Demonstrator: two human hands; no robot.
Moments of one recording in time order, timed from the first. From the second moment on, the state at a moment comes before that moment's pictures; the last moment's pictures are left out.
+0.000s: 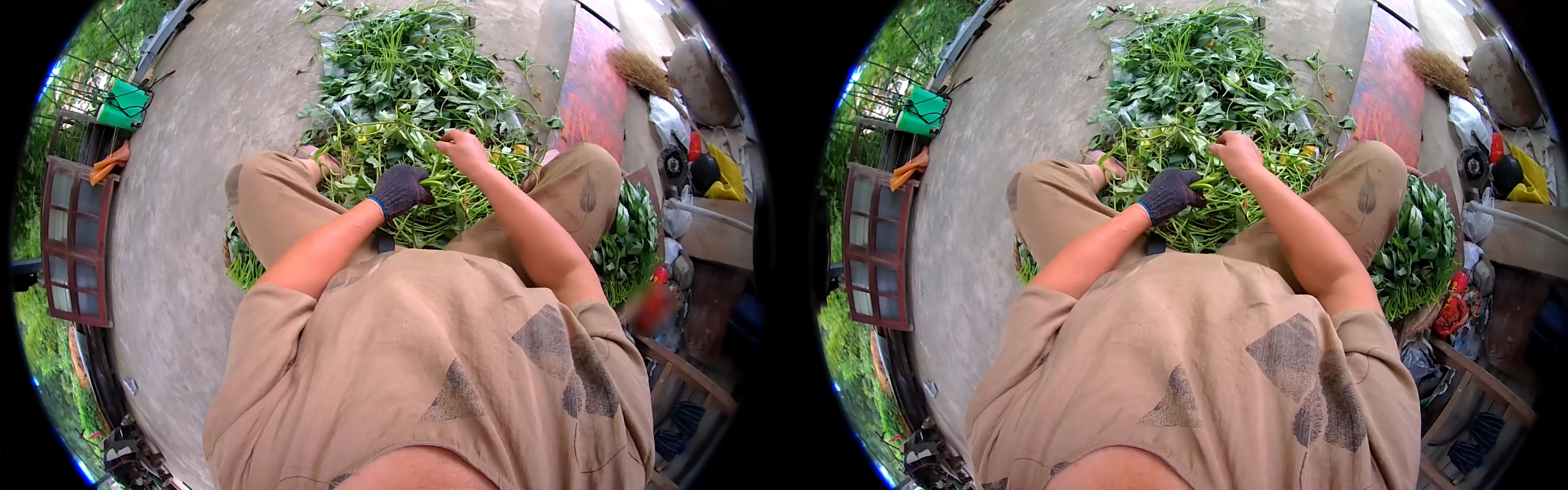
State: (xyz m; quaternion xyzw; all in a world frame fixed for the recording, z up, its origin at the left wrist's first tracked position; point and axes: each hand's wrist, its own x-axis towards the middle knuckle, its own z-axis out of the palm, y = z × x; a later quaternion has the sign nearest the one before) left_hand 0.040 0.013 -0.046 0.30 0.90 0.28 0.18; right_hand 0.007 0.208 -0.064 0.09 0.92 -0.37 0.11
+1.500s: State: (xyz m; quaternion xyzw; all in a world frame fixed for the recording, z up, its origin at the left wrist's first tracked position) left_hand -0.139 -0.104 0.240 0.03 0.69 0.73 0.02; right_hand 0.010 0.331 0.013 0.18 0.75 -0.63 -0.06
